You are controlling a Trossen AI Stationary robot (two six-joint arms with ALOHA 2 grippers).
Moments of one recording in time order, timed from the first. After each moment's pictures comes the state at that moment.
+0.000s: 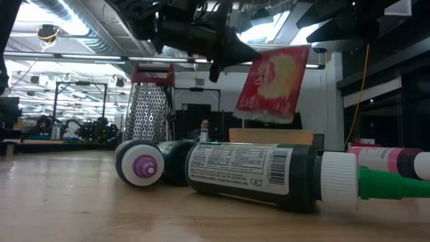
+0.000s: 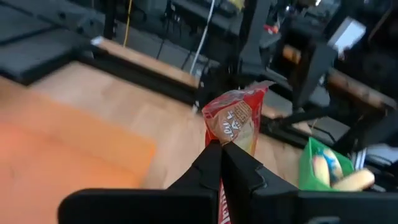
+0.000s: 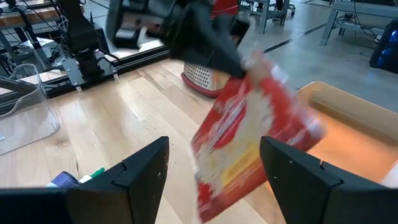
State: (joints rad) left arm 0.22 1.71 1.05 0.45 0.20 -0.34; right arm 0.60 1.22 0.80 -0.33 1.08 0.77
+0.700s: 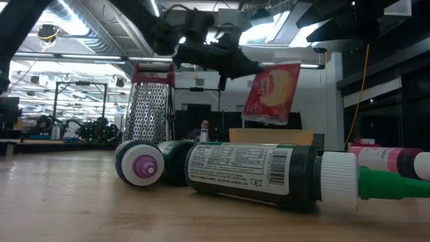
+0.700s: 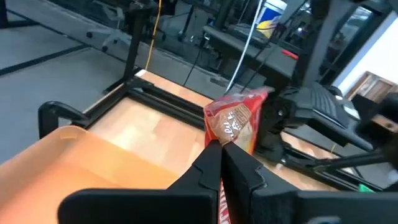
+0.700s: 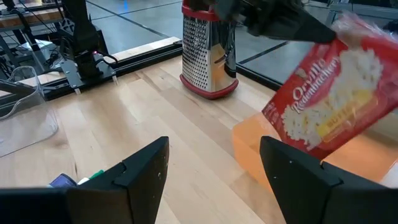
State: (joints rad) left arm 0.44 1.90 1.29 0.44 0.33 -0.33; right arm 0.60 1.22 0.80 -0.33 1.09 0.77
